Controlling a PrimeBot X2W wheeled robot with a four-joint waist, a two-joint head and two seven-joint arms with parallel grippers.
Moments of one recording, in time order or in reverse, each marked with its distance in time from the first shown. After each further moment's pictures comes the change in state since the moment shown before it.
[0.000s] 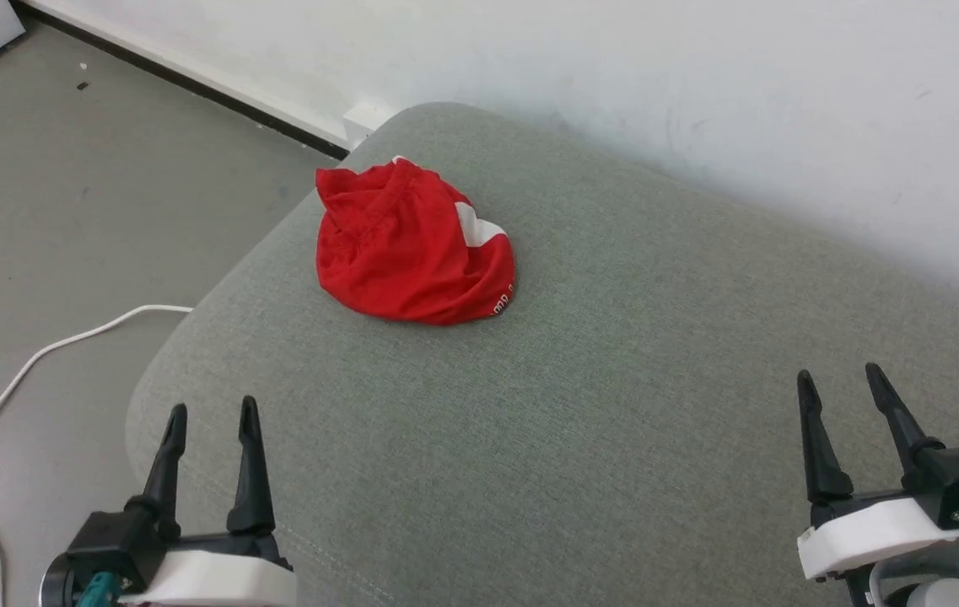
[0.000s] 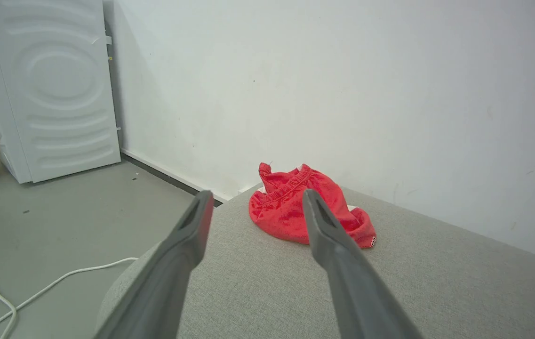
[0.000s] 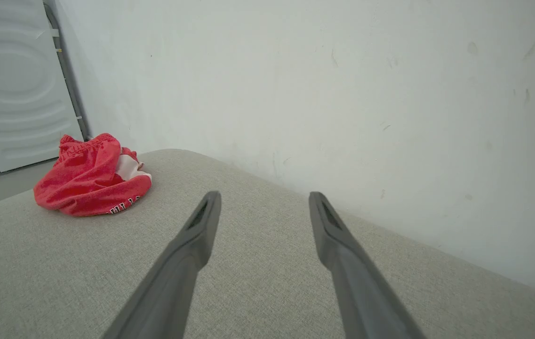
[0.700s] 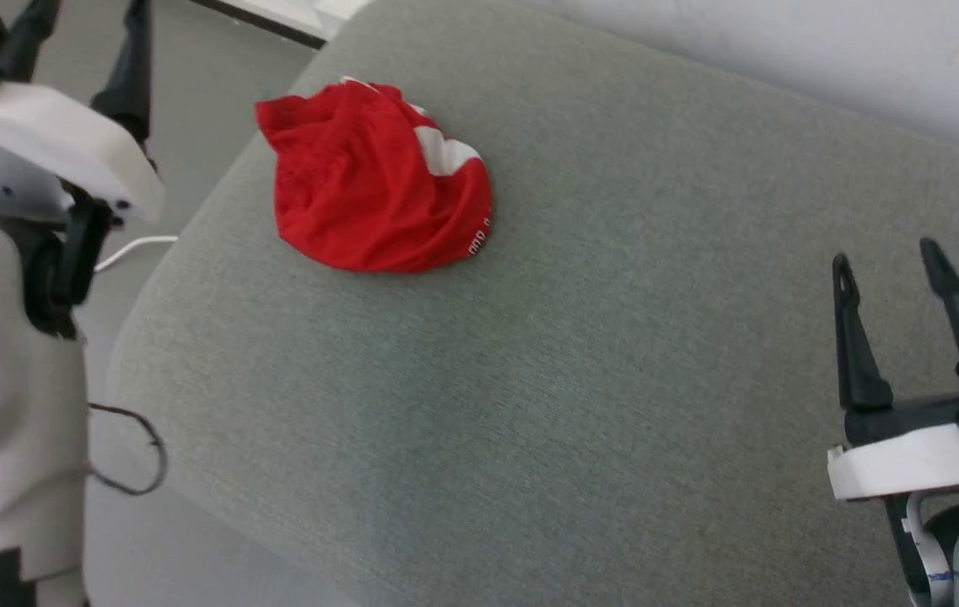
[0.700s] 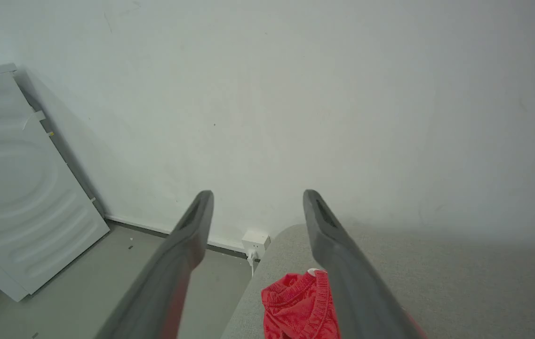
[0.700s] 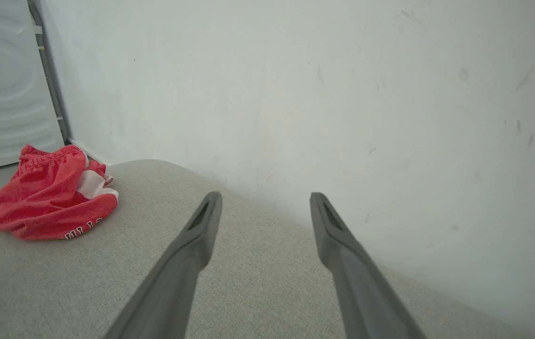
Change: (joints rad) left arm -0.806 0.255 -0.029 0.193 -0.100 -0.079 0.482; right arm -0.062 0.001 0.011 -0.341 -0.122 0.000 0.175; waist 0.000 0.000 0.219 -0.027
